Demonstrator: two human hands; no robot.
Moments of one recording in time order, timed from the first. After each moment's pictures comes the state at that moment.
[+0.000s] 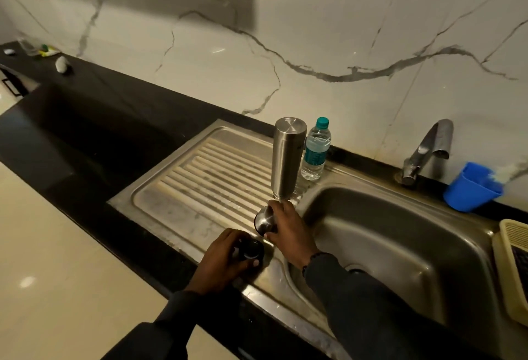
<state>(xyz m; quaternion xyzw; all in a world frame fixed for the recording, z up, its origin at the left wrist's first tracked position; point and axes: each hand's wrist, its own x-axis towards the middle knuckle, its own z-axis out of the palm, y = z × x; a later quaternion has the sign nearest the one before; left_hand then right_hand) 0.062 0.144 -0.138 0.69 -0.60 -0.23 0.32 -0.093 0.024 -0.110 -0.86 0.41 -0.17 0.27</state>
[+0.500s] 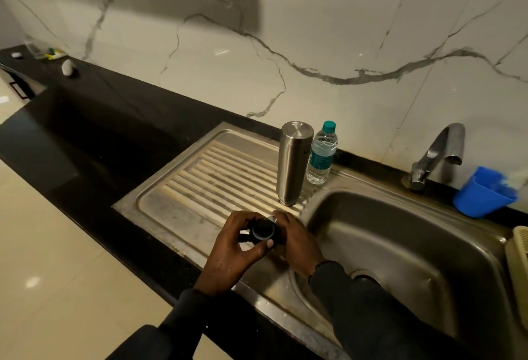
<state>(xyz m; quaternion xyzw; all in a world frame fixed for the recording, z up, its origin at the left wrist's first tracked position) 0.041 0.133 -0.088 0.61 -0.53 -0.28 0.52 -0.097 0.018 -0.126 -0.87 0.39 -0.14 0.27</state>
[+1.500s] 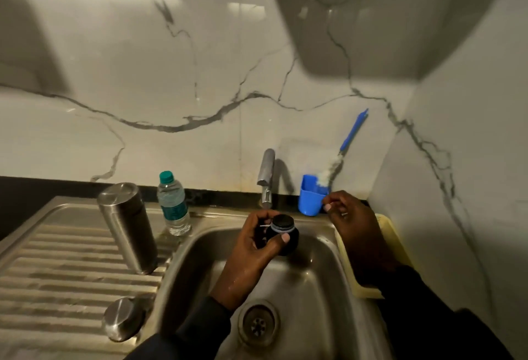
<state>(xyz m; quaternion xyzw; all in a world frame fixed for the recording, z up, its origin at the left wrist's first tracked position) -0.203 0.006 -0.009 0.36 -0.56 -0.52 0.53 -0.423 -0.044 -0.002 -0.65 0.56 -0.49 0.17</state>
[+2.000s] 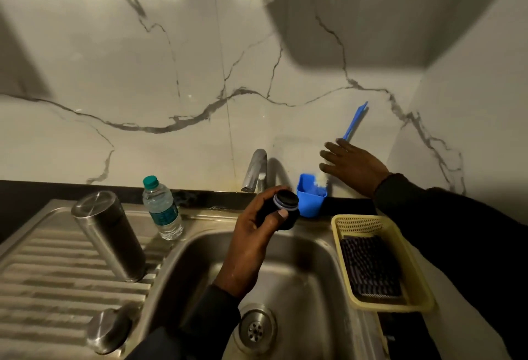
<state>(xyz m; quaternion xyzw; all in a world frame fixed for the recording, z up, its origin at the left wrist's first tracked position) -0.250 -0.035 0.015 0.35 -0.55 -0.49 0.57 -0.505 -0.200 0.041 -0.83 0.37 0.10 -0.41</state>
